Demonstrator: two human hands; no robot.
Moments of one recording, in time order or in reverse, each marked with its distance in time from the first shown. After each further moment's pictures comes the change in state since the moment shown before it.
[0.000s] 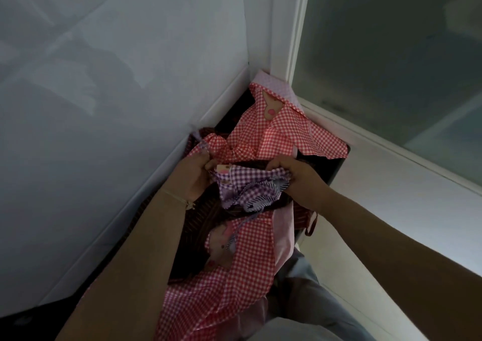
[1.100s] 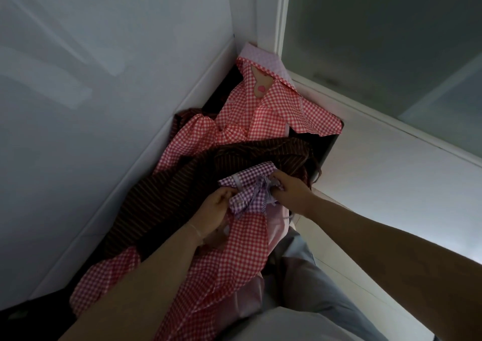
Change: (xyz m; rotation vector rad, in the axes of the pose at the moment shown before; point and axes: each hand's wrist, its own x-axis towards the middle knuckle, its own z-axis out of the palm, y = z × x) left_hand -0.028 -0.124 -0.013 0.660 -0.083 -0.039; right_hand -0.040 0.056 0.045 -0.071 -0.143 0.454
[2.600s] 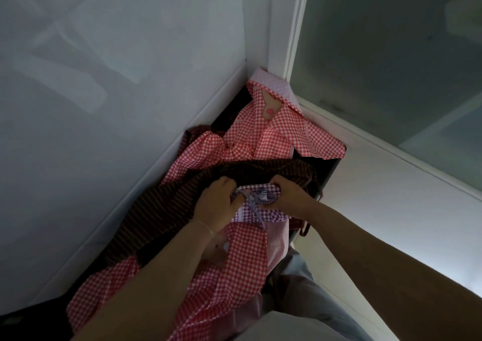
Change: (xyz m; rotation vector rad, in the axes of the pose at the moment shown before) left_hand 0.019 0.038 -0.012 0.910 0.286 0.399; right_hand 0.023 -0.027 -0.018 -0.012 -0.014 0.022
